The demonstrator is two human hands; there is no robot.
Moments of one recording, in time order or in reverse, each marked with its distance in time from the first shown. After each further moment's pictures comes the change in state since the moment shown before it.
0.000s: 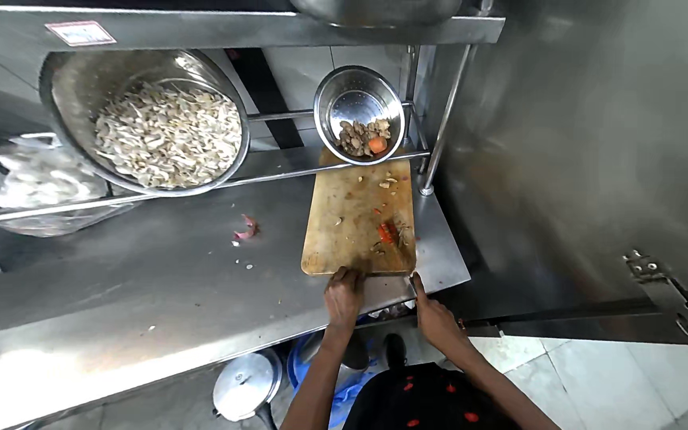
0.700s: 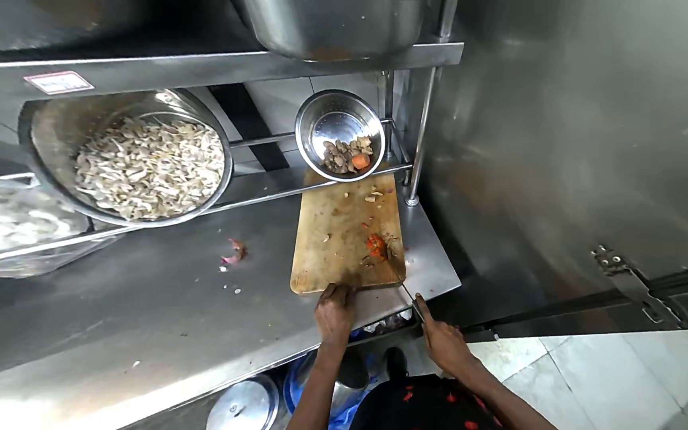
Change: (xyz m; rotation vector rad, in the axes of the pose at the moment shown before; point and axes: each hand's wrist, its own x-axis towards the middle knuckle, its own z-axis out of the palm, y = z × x) left_hand -0.004 -0.015 0.014 0.012 -0.001 -0.019; right_hand -0.027 0.040 0.011 0.006 0.022 -0.030
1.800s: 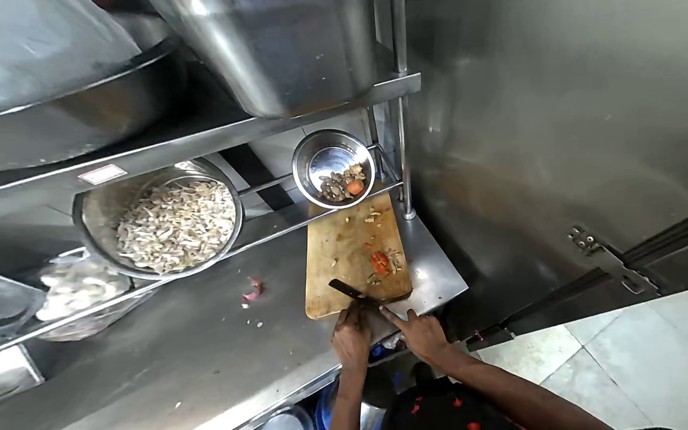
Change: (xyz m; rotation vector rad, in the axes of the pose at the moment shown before) left_hand -0.016 0.004 -0.002 0.095 0.034 0.003; right_hand 0.056 -0.058 0.025 -0.178 0.156 -0.228
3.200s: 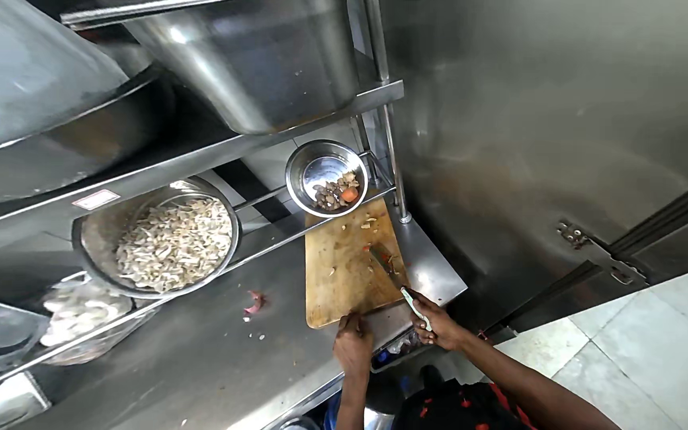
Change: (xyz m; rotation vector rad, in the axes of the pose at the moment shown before) left_hand 0.003 0.009 -0.009 0.052 -0.052 -0.014; right_hand 0.006 0.059 -0.003 1.915 -0.241 0.035
